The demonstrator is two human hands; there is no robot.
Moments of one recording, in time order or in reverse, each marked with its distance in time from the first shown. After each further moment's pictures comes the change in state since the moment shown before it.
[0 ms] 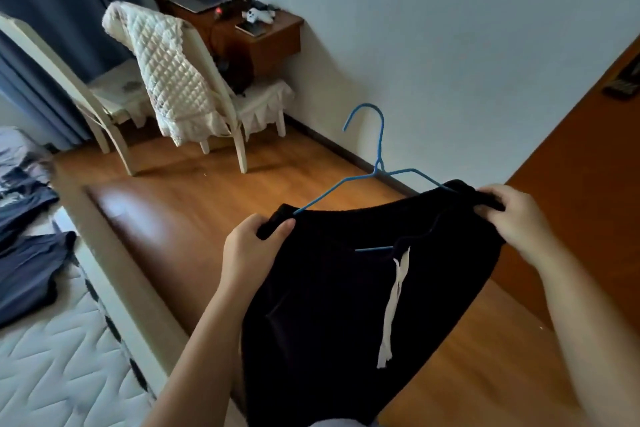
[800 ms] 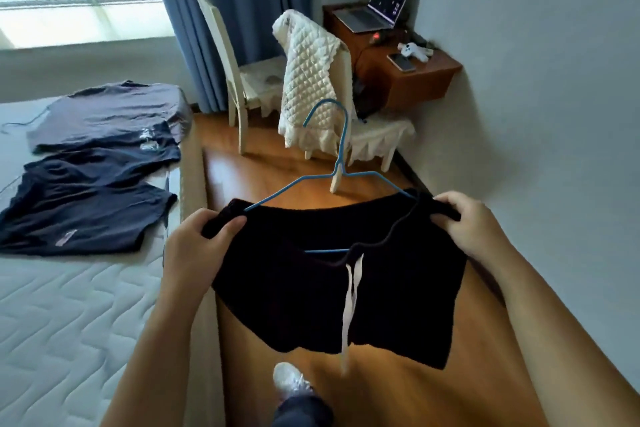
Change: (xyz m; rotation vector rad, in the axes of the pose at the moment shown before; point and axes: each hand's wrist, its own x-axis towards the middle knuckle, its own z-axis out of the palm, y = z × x) left_hand 0.113 -0.064 -0.119 0.063 0.638 -0.168; right_hand 0.184 -0.191 0.176 -0.070 -0.395 -0.516
